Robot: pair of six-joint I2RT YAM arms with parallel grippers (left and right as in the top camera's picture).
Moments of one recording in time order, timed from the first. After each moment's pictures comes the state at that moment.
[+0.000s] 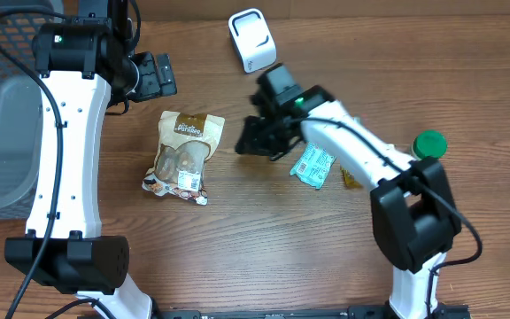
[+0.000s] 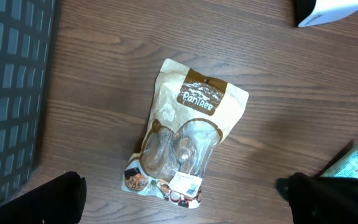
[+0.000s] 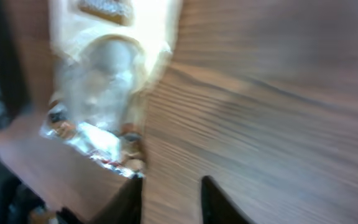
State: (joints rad) left arm -0.06 1.84 2.08 -1.44 -0.02 -0.31; right arm 0.56 2.04 1.59 -0.75 -0.48 0.54
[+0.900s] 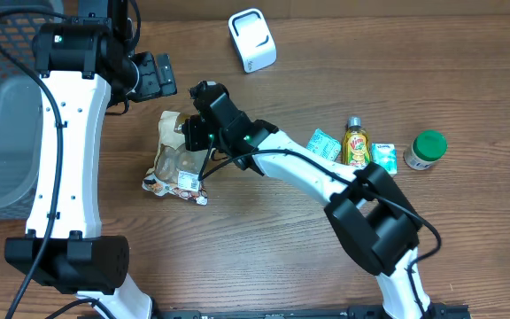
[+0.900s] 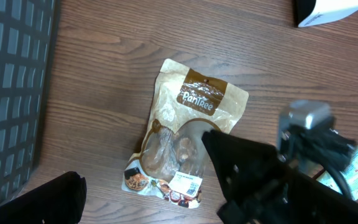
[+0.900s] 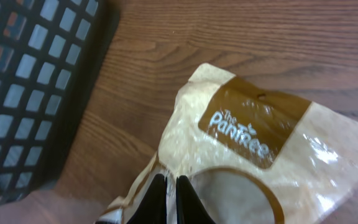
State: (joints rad) left arm -0.06 1.84 2.08 -1.44 -0.02 -0.31; right arm 0.77 2.15 1.58 -0.14 -0.16 0.61
